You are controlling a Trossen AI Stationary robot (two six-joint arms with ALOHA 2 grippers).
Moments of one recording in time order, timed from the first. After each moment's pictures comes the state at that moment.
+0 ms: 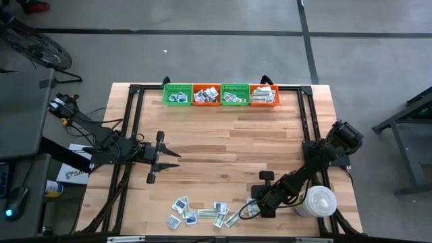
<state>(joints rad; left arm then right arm) -0.57 0.78 0.58 0.11 -0.46 0.05 0.71 1.82 0.91 -0.41 0.17 0.75</state>
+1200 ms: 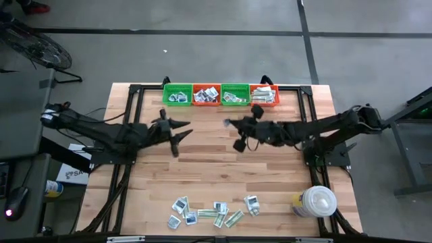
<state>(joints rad) -0.25 0.89 0.58 0.24 -0.63 -0.04 0.11 1.36 0.91 0.06 0.60 0.08</state>
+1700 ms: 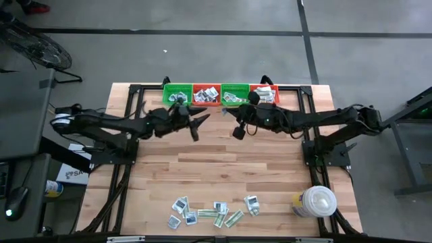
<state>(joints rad) 0.07 1.22 0.61 0.66 -0.35 -0.04 -0.09 1.36 0.92 0.17 0.35 -0.12</state>
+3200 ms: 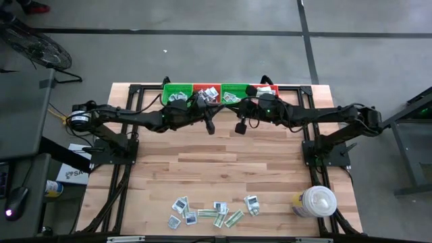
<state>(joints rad) 0.15 1.46 0.89 0.57 -0.28 -0.06 -0.20 1.36 0.92 0.22 0.15 -0.28</state>
